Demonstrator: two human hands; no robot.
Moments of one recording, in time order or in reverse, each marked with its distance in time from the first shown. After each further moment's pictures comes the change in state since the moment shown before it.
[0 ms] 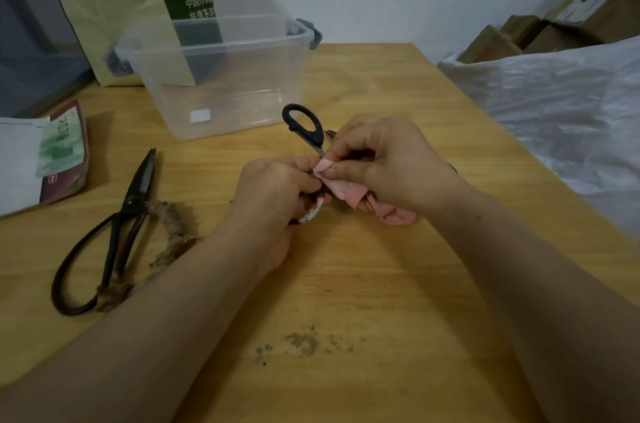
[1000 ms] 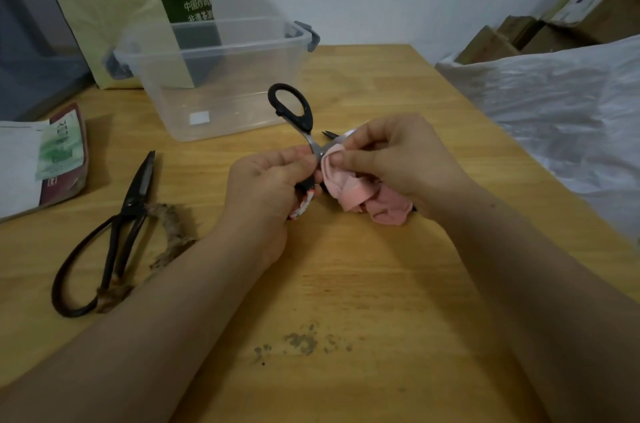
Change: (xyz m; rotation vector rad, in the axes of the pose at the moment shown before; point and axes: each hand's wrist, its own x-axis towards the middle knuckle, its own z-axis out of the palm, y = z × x) left_hand 0.003 -0.001 -0.003 -0.039 0.080 0.104; right_hand -0.004 -0.004 -0.007 0.287 0.110 0.403
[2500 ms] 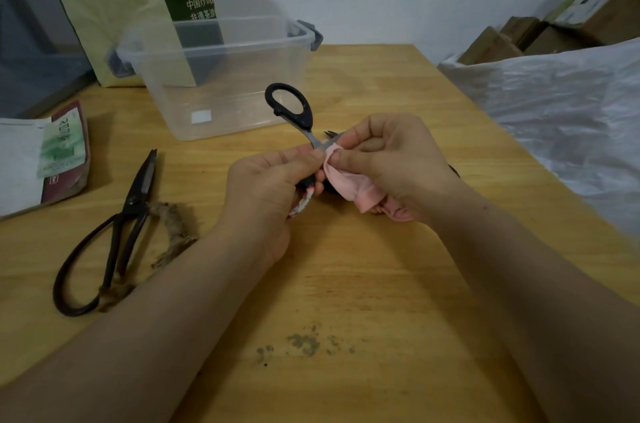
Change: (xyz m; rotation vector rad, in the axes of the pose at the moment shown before) left_hand -0.001 0.003 0.001 -0.108 -0.009 -0.035; right_hand -0.002 0.001 0.008 0.230 -0.009 -0.031
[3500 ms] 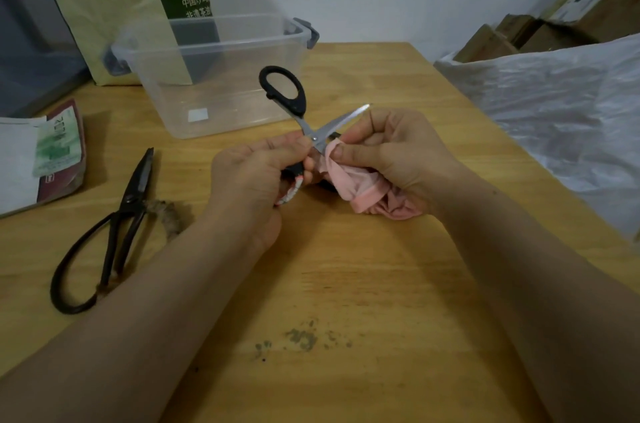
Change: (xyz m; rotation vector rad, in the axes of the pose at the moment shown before) left_hand 0.006 0.008 -0.002 -0.058 0.028 -0.009; right_hand 0.006 0.002 -0.010 0.113 -0.074 0.025
